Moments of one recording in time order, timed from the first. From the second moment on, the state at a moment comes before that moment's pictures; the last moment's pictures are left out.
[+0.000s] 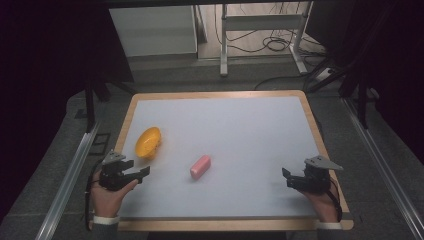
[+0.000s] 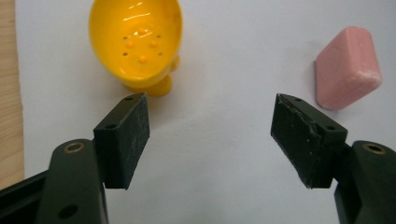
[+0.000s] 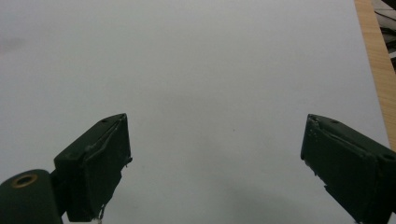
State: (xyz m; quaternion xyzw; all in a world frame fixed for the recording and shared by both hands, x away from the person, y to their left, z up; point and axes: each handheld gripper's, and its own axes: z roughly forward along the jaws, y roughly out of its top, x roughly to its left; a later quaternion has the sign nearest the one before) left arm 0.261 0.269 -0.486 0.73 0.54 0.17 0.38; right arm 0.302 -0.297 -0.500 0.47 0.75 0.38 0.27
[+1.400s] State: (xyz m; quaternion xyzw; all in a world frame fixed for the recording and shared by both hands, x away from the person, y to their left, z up) left arm 0.280 0.225 -0.447 0.78 0.49 0.17 0.36; right arm 0.300 -0.302 -0.501 0.47 0.75 0.37 0.28
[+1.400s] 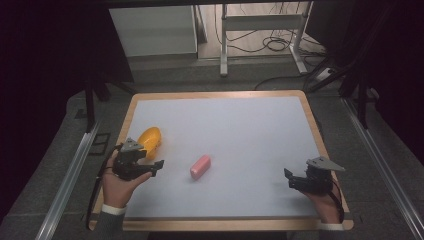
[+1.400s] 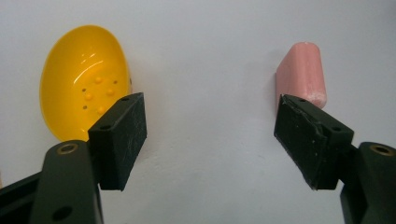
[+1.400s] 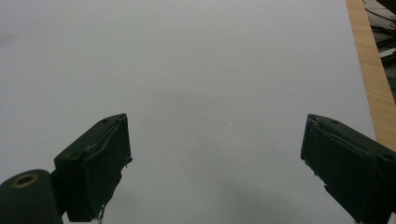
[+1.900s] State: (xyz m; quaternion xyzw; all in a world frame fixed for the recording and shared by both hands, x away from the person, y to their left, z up) left arm 0.286 0.211 -0.445 0.79 0.48 0.16 0.35; right arm 0.300 -0.302 -0.501 0.47 0.75 0.37 0.28
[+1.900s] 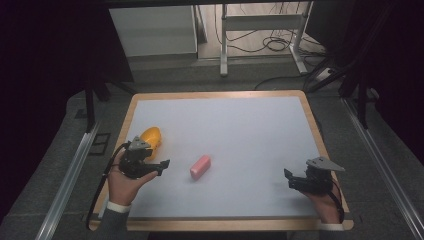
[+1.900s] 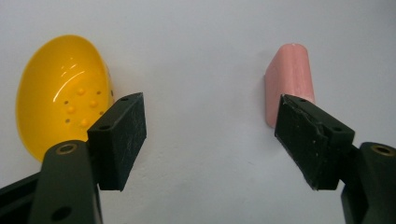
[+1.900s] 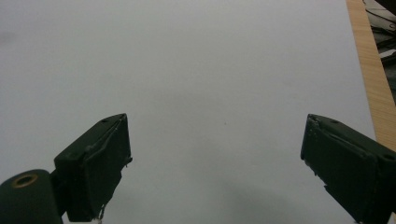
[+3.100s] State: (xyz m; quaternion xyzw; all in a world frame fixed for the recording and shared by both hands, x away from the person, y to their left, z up) left arm 0.306 0.144 -0.449 0.84 0.41 0.14 0.33; right arm 0.300 -0.303 -0.502 0.48 0.74 0.37 0.28
